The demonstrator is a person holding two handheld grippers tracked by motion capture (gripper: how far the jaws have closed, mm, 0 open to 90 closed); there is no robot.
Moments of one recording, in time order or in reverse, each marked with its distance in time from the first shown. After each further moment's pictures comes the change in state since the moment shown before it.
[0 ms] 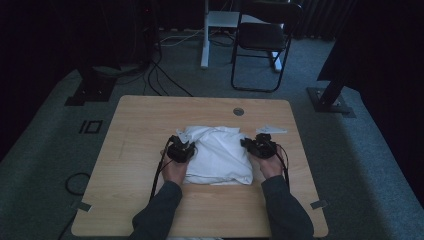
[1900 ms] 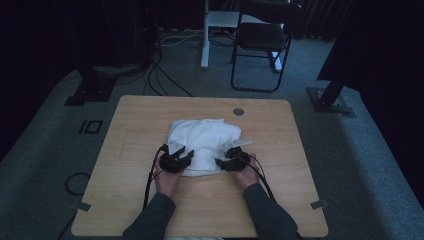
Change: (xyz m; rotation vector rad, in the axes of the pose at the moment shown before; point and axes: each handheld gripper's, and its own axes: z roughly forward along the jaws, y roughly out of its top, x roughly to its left) left arm 0.007 -0.021 -0.042 -0.091 -0.152 -0.048; right arm 0.057 -0.041 0.074 0.192 0.050 -0.158
